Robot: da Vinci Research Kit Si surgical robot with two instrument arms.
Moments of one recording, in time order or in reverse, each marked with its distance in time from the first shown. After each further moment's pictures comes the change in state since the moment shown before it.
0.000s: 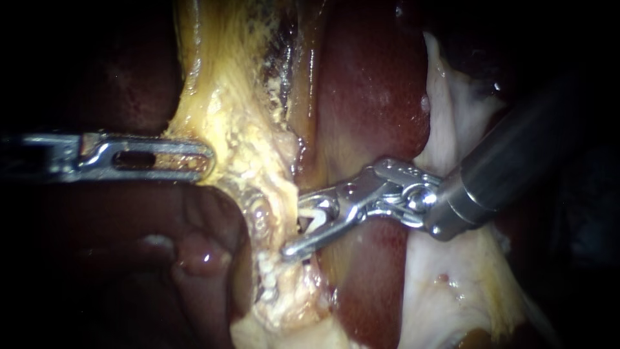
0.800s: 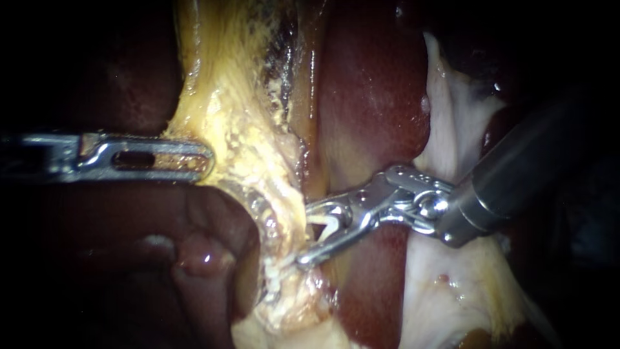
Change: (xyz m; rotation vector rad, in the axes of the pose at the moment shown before) right arm -0.001 -0.002 -0.001 0.088 -0.053 0.009; left arm 0.000 0.000 0.000 0.000 0.000 0.000
